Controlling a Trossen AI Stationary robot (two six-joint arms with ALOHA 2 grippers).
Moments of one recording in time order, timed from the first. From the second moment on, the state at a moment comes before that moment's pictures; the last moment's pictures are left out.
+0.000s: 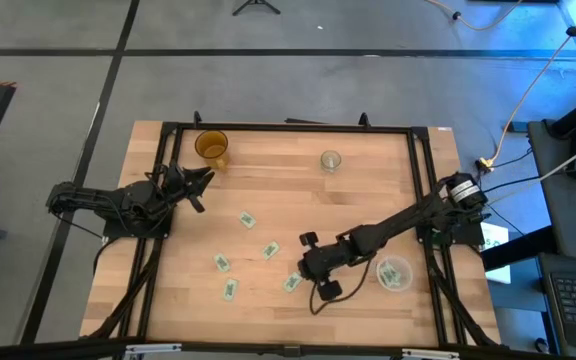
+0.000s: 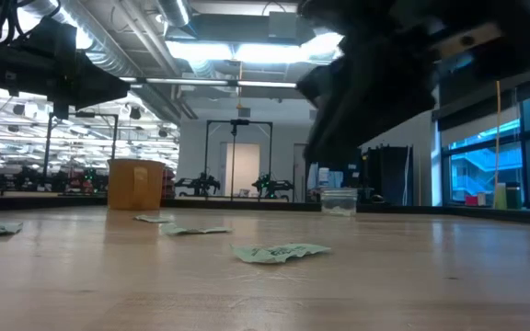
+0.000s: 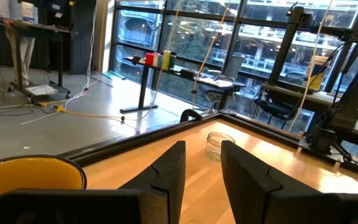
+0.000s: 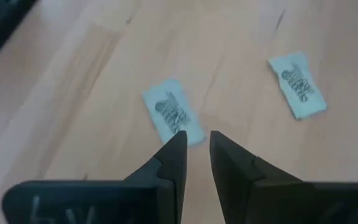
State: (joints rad) left arm -0.09 0.02 0.01 0.07 -0.74 -0.20; right arm 0.39 1.84 1.12 -0.16 0.05 -0.03
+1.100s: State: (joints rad) left arm -0.09 0.02 0.01 0.07 -0.72 -0.20; right arm 0.38 1.95 1.12 -0.08 -0.02 -0.14
